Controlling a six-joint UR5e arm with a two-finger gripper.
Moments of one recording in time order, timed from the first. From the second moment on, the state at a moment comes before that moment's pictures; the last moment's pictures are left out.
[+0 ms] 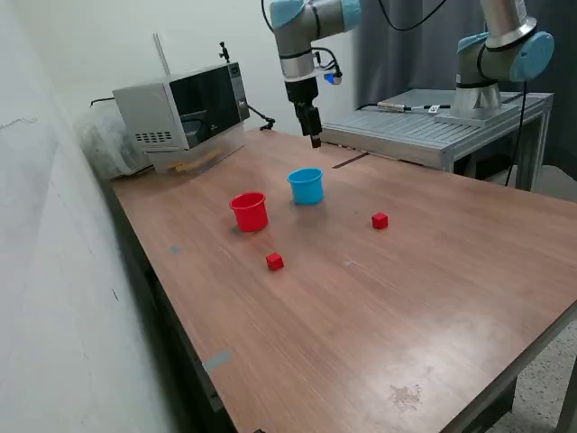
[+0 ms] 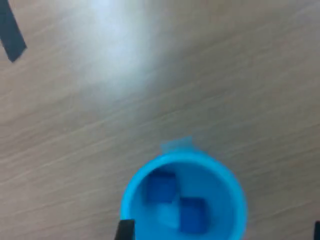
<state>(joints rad) -0.26 -1.16 1.65 -2.02 -1.67 3.23</state>
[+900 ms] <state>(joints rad) 0.04 -1.38 1.85 -2.10 -1.62 3.11</state>
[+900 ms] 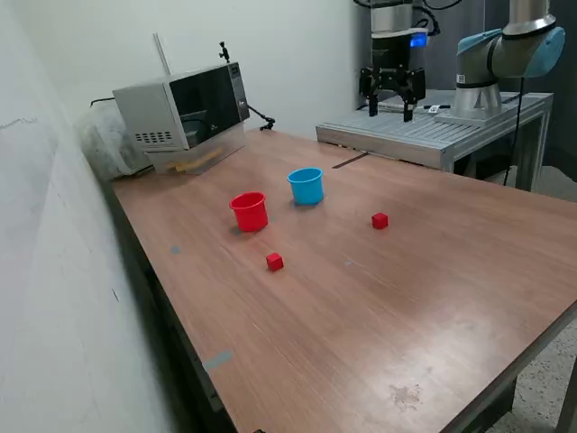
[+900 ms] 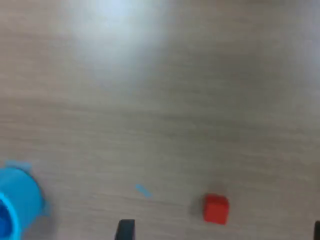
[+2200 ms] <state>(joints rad) 0.05 -0.99 1.74 -2.32 -1.59 3.29</state>
